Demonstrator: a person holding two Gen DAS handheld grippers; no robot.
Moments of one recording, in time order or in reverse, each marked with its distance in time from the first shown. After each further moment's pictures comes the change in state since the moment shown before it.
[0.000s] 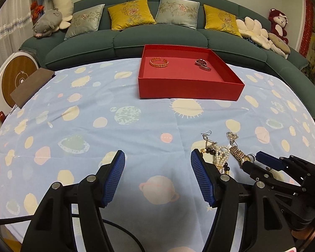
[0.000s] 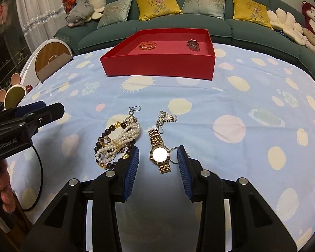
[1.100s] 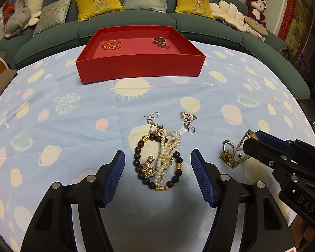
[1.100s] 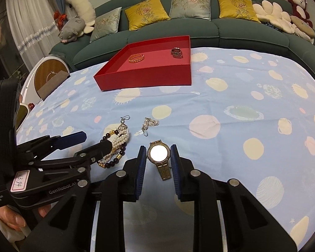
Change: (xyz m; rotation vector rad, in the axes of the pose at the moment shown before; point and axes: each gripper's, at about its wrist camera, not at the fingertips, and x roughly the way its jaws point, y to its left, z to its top) left arm 0.039 -0.063 -0.010 0.089 0.101 -0.166; right arm -0.040 -0.030 -0.002 0.108 -0.045 0.016
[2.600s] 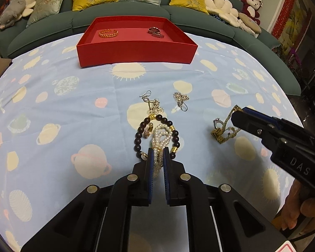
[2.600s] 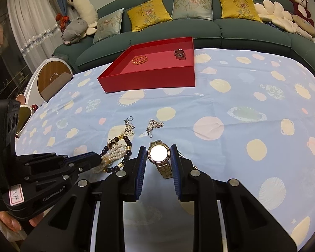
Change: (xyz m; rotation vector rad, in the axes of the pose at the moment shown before) left arm -0.020 0.008 -0.021 -0.006 0.049 -0.080; right arm -0.001 0.002 0.004 0.000 -0.005 0.028
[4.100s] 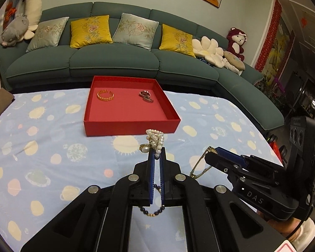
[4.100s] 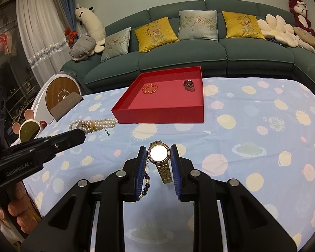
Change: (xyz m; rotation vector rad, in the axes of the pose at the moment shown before) left arm -0.086 0.013 0.072 -0.018 -0.282 -0.096; right arm -0.029 0.017 0.042 -0.017 -0.139 0.040
